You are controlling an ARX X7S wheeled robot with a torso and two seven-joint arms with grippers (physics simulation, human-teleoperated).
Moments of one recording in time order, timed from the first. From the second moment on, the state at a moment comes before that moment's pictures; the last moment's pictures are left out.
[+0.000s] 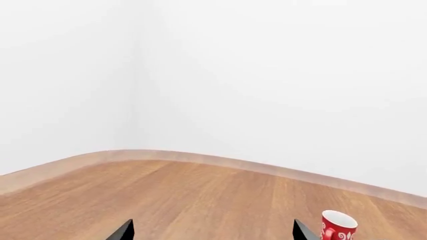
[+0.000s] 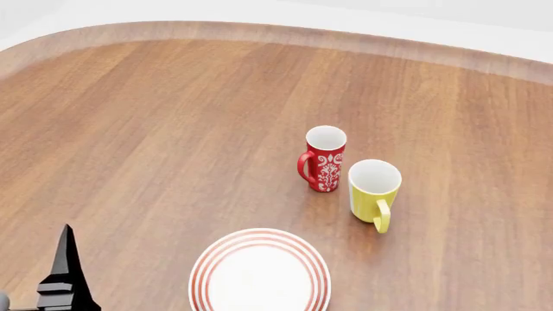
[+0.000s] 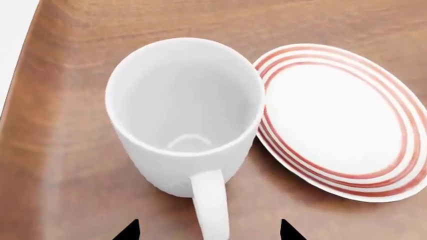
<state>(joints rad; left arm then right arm) -0.01 -0.28 0.10 0.43 -0.36 -0.16 -0.27 0.31 0.56 -0.61 -0.06 0.29 0.53 -0.51</state>
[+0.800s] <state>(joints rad) 0.00 -0.30 0.09 0.47 -0.37 -0.16 -0.30 0.35 0.49 -0.65 0.15 0.27 0.44 -0.54</state>
